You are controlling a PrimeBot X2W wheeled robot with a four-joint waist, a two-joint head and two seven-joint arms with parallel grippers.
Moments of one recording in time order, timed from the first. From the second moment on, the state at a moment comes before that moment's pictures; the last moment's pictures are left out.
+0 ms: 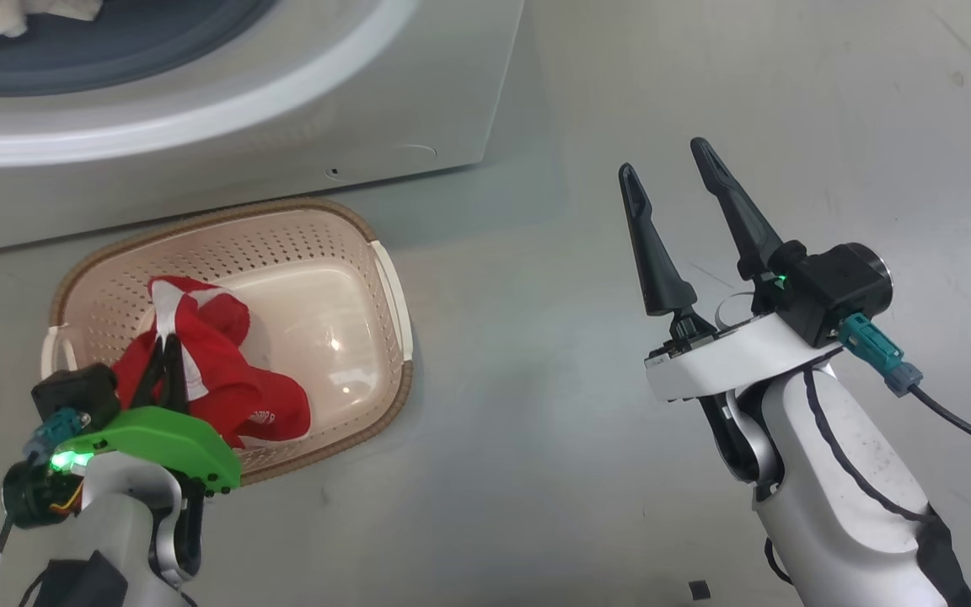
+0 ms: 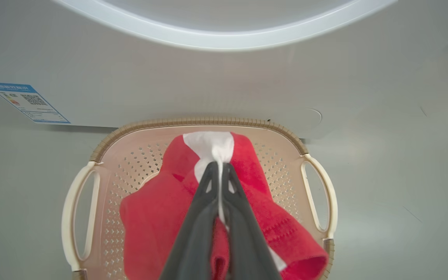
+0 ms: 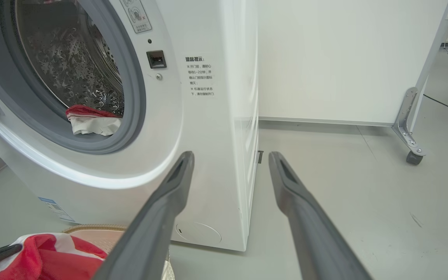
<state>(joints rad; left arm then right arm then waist) -0.31 0.10 -0.13 0.48 -0.49 0.07 -0.11 -0.39 -0.06 0.38 0.13 0.31 0.01 -0.26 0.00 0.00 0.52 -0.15</state>
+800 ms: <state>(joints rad) -0.59 0.11 -0.11 0.76 -0.53 0.01 -0.08 -0.53 -0.06 0.38 0.07 0.31 -0.01 -0.26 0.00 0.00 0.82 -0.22</state>
